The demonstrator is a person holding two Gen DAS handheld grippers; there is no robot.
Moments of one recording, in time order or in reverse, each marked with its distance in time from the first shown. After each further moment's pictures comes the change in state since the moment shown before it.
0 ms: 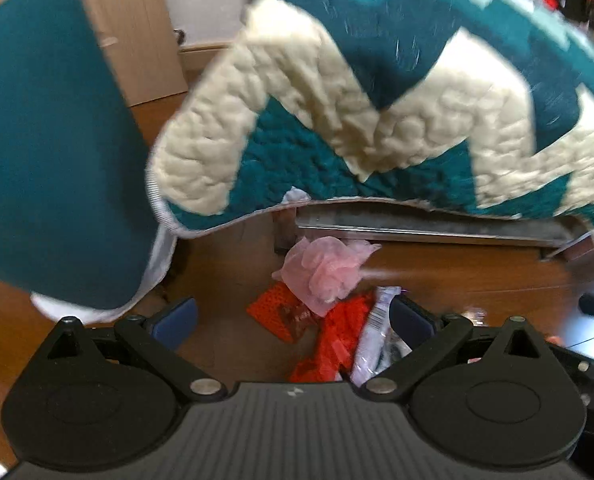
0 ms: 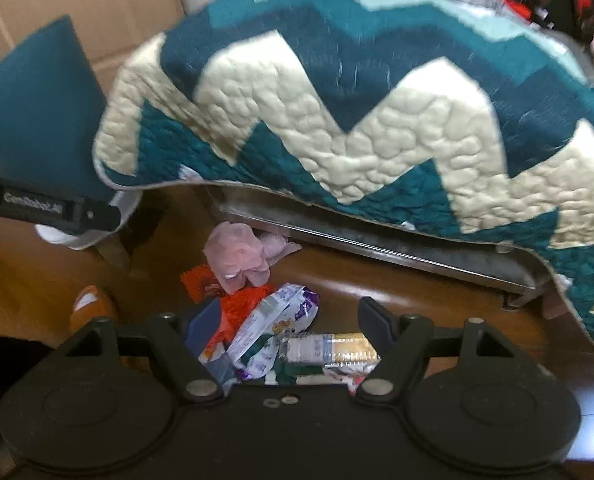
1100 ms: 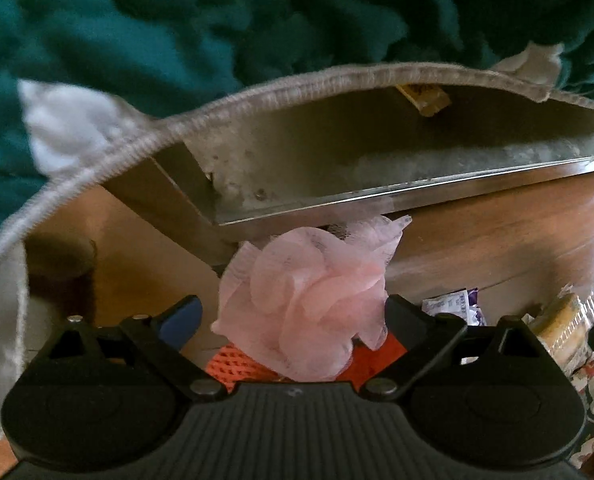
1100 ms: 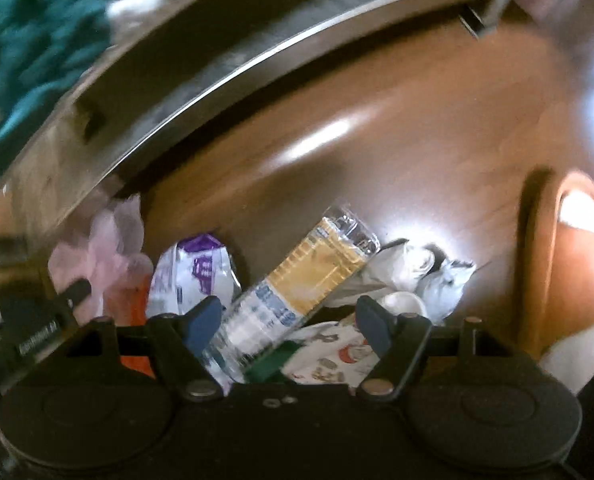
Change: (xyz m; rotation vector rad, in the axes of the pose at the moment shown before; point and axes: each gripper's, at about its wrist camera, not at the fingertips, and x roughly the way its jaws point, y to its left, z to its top) left arm 0.212 -0.043 -0.001 0.222 0.041 -0.015; right arm 0.188 -0.103 -0.069 0.879 0.348 -0.004
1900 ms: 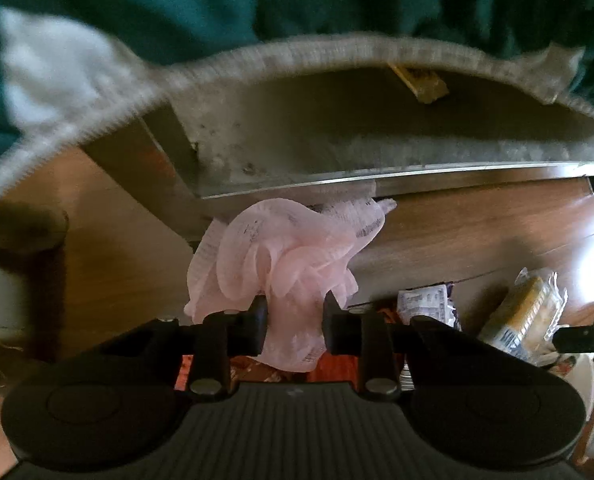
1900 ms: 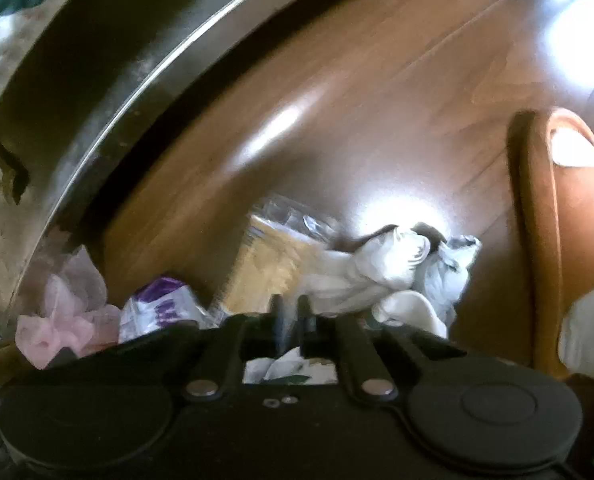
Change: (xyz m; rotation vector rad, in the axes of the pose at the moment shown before) left arm 0.003 0.014 0.000 -0.060 0.062 -0.093; right arm 0.028 -0.012 0.010 0.153 -0.005 -0.050
